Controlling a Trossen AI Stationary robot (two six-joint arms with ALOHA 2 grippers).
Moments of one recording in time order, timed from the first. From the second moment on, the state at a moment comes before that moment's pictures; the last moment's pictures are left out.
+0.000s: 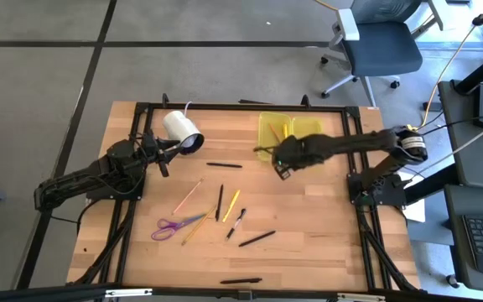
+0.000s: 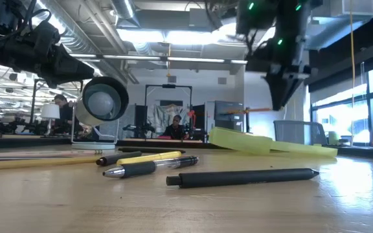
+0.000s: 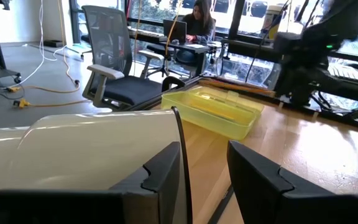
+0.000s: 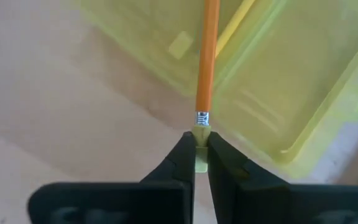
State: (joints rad) left arm 0.39 0.01 0.06 -0.14 -0.09 -0.17; right arm -0.08 1.59 1.15 -1.04 0.32 0.85
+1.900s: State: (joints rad) left arm 0.39 0.01 0.06 -0.12 0.06 -0.13; right arm -0.05 1.65 1.15 -0.69 0.40 0.35
